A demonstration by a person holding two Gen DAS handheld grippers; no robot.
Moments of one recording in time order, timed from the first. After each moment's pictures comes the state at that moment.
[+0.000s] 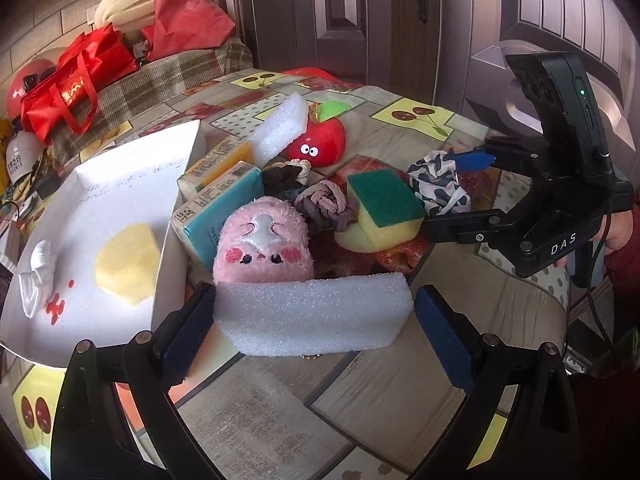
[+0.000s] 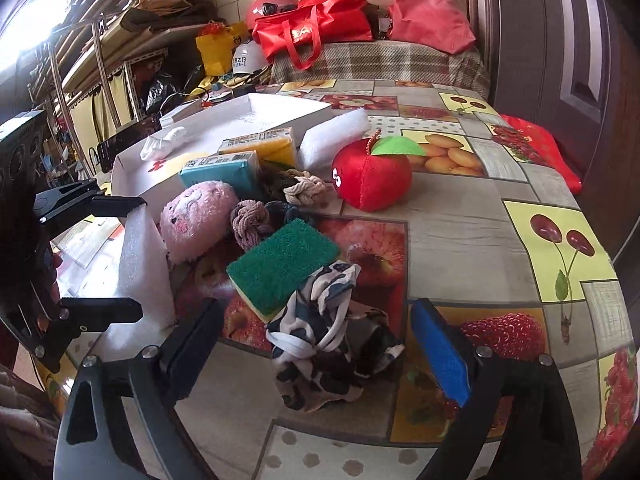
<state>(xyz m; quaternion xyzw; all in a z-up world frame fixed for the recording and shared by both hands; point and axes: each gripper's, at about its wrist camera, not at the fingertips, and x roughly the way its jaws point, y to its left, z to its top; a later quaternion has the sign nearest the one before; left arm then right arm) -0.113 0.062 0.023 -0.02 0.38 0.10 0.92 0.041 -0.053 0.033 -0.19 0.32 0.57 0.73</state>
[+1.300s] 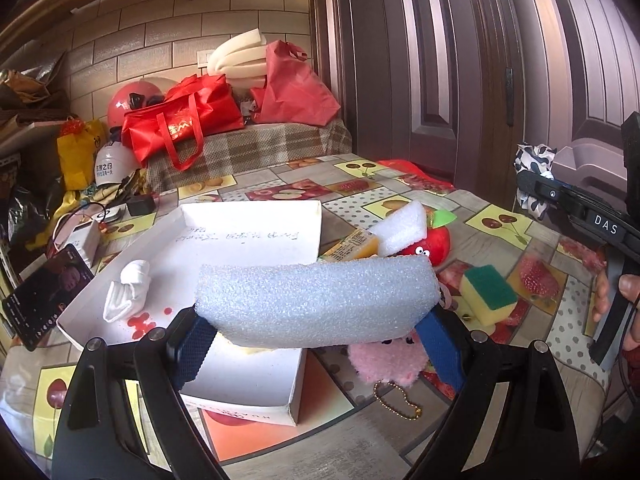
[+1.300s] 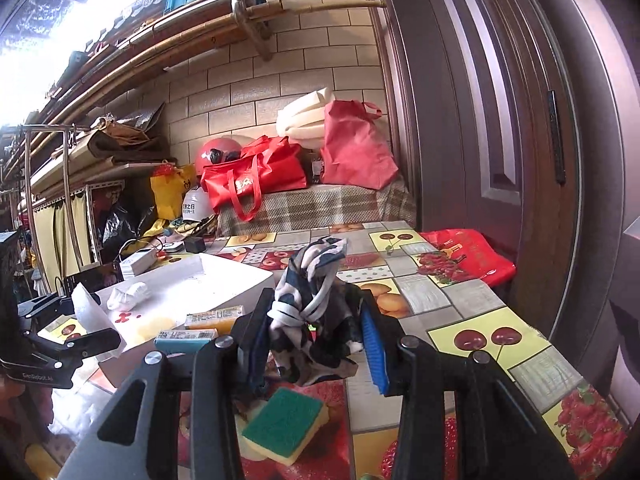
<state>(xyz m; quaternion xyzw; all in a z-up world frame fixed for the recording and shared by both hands) -0.163 0.108 0.051 -0.03 0.21 0.25 0.95 0.039 -0.078 0.090 -0.02 0.12 0.50 0.86</state>
